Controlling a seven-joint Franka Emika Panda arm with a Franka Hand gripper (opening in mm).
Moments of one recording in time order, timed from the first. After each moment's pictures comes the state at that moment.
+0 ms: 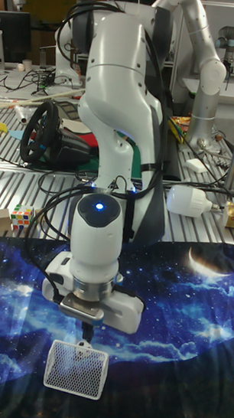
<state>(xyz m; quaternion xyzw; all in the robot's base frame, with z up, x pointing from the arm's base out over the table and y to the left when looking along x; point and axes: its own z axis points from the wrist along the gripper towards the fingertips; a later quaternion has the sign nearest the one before) 0.583 -0.020 0.077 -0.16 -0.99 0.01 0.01</state>
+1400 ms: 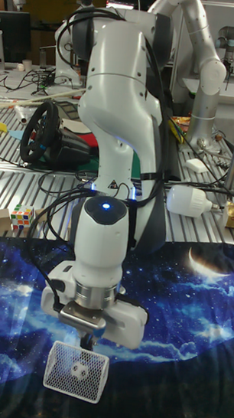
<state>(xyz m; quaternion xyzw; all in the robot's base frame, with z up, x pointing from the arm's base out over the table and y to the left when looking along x) 0.625 -0.016 0.080 -0.17 -0.98 0.01 -0.07</state>
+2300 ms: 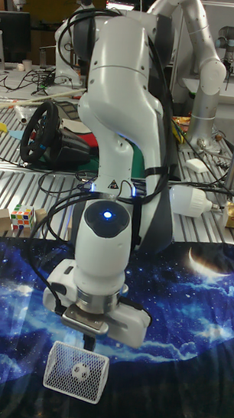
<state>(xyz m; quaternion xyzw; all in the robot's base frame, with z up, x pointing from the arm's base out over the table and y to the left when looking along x) 0.619 -0.013 0.084 -0.16 -0.99 0.02 -0.01</state>
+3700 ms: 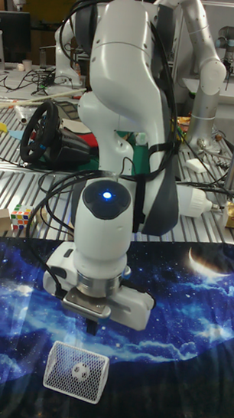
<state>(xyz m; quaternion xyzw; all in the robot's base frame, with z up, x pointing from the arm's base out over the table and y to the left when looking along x) 0.607 -0.010 0.127 -0.16 -0.99 0.02 0.04</state>
